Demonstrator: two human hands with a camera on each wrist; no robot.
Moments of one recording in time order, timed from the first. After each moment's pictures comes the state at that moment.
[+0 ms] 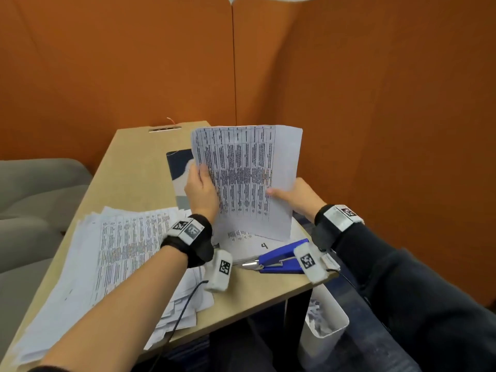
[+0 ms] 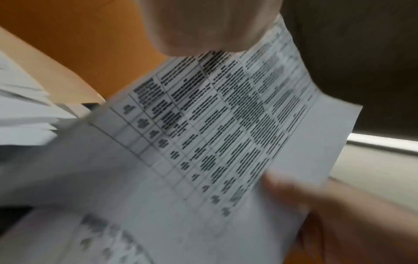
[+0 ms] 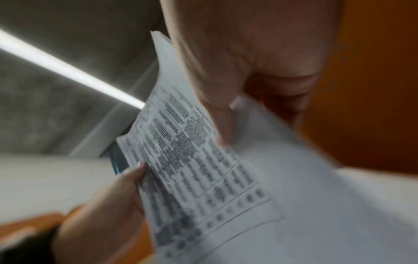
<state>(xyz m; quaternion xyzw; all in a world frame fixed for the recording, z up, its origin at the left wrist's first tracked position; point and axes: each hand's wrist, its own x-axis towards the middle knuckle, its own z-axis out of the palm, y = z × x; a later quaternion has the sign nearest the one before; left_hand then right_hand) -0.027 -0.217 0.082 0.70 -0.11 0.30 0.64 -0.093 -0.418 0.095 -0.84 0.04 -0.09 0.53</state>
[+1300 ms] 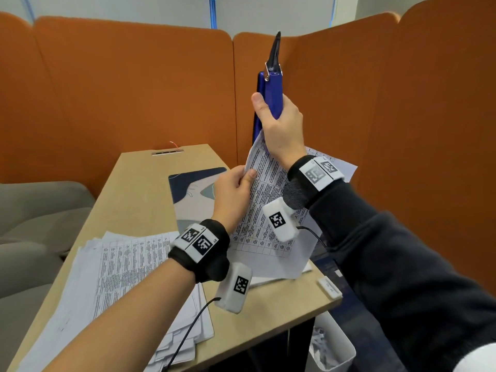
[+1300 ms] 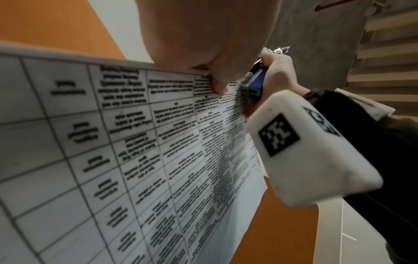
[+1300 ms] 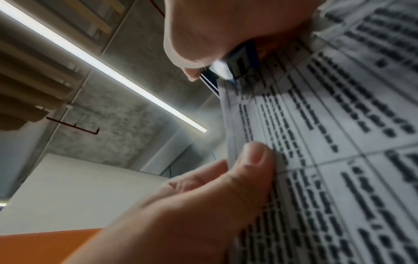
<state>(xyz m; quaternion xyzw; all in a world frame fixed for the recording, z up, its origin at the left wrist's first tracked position) -0.063 -0.251 0.152 0.74 -0.29 0.22 0.57 -0.073 -0.364 0.253 -0.74 -0.08 -0.46 0.48</state>
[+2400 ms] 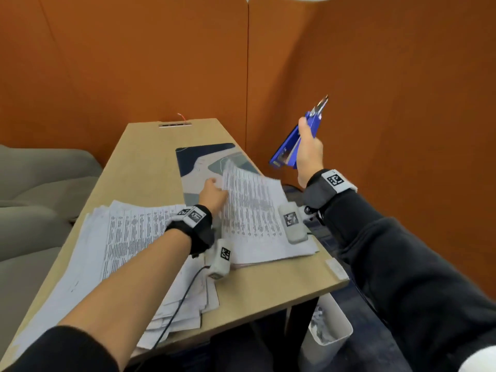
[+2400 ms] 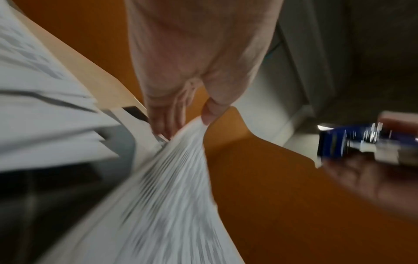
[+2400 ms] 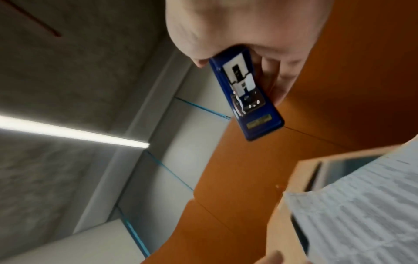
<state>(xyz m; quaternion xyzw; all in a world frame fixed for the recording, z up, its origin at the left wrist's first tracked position) 0.013 -0.207 0.064 0.81 -0.03 -0.01 0.58 -0.036 -0.396 0.161 -0.61 0.14 -0.29 0.72</state>
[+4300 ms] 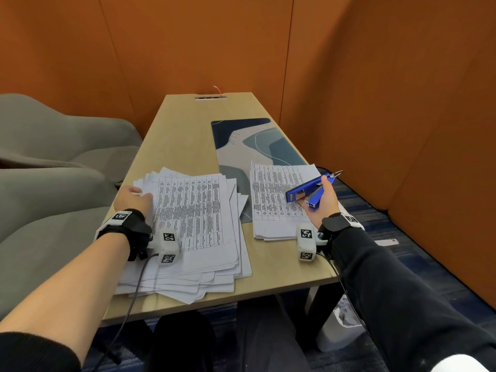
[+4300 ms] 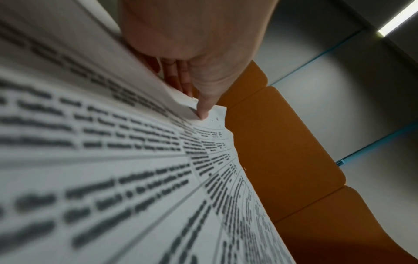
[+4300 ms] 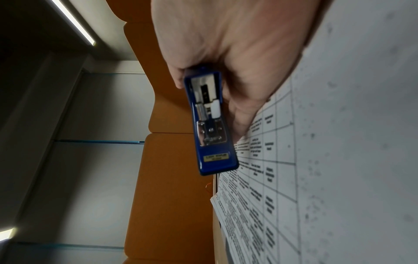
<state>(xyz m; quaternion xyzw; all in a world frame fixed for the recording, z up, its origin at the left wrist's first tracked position) 0.014 0.034 -0.015 0.84 0.29 0.16 0.43 -0.012 -0.394 -0.031 -0.37 0.20 -0.08 0.90</state>
